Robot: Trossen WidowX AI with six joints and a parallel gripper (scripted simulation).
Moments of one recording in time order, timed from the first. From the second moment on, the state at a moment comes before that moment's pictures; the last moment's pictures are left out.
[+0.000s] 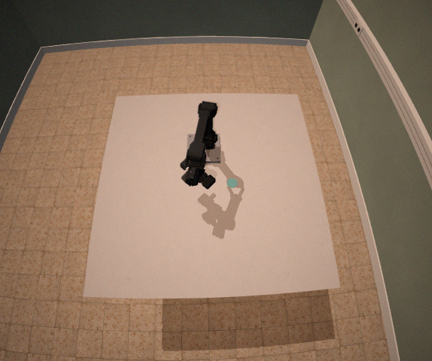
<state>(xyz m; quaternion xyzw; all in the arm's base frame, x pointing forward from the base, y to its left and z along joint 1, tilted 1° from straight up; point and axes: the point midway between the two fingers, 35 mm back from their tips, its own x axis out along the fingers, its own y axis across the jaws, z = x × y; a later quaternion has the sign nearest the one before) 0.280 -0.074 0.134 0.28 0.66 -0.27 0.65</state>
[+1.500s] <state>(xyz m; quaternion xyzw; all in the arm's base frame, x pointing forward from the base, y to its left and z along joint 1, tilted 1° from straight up) 0.276 0.052 0.148 -0.16 0.69 0.16 0.69</state>
